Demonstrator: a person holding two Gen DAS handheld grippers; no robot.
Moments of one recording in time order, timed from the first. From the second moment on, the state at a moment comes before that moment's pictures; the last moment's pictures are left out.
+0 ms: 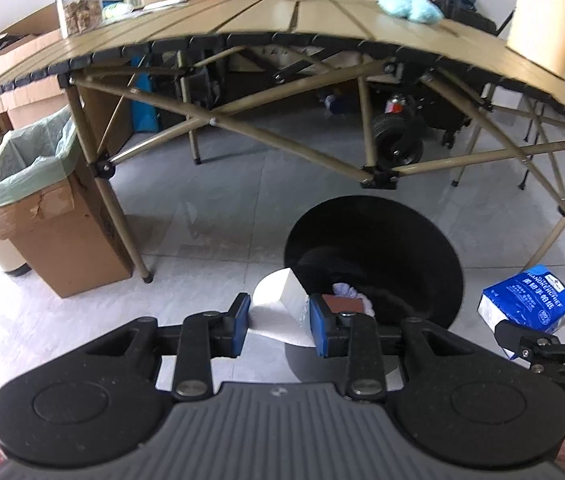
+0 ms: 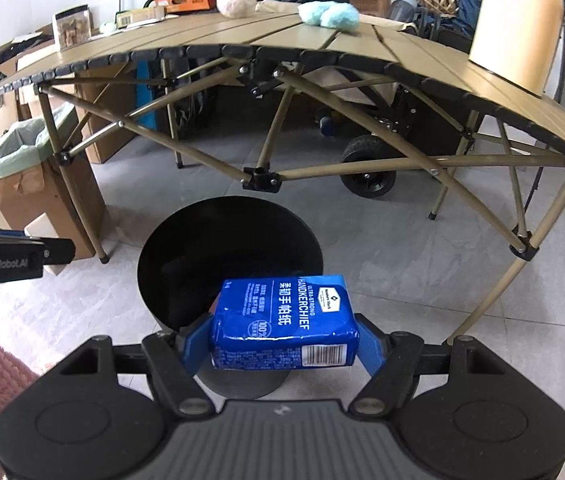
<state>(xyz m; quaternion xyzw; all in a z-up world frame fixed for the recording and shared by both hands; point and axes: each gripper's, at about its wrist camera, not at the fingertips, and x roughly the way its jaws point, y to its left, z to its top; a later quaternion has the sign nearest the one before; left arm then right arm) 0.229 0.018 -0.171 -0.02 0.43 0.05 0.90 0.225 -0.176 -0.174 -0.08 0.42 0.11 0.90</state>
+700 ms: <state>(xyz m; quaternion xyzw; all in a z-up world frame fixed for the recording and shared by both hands) 0.261 0.044 -0.196 -0.06 0.47 0.11 0.87 0.294 -0.137 -0.207 -0.08 0.46 0.14 0.87</state>
